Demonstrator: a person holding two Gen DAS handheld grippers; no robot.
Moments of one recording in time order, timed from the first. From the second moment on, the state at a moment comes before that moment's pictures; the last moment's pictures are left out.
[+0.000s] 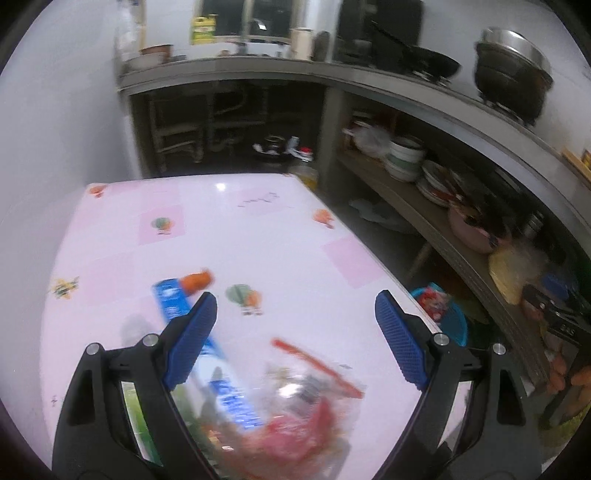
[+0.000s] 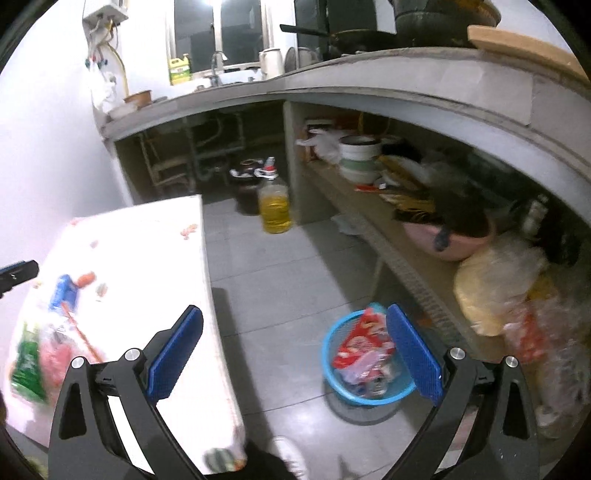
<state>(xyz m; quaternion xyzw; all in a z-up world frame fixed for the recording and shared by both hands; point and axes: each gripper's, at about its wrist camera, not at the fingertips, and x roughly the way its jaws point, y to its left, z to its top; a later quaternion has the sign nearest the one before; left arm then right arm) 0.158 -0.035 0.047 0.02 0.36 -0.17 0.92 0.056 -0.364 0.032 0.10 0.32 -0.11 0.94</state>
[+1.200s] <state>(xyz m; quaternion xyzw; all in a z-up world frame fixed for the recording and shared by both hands) 0.210 -0.027 -0.040 0.01 0.57 -0.31 0.76 0.100 -0.244 -0.027 0.25 0.44 0.19 0.84</state>
